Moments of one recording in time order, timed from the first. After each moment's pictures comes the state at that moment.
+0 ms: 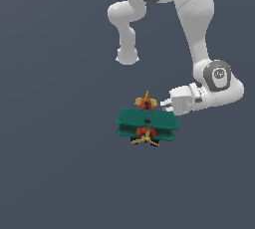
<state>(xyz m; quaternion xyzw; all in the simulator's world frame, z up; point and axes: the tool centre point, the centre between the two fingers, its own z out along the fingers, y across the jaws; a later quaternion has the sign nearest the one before) -0.034 0.159 0.143 0.82 0.08 -0.04 0.56</state>
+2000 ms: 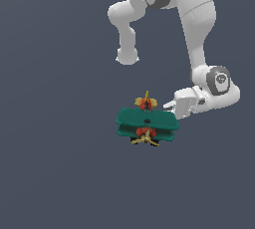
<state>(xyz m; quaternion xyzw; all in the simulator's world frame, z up) -0.024 0.169 0.135 0.79 0.07 0.01 0.61</state>
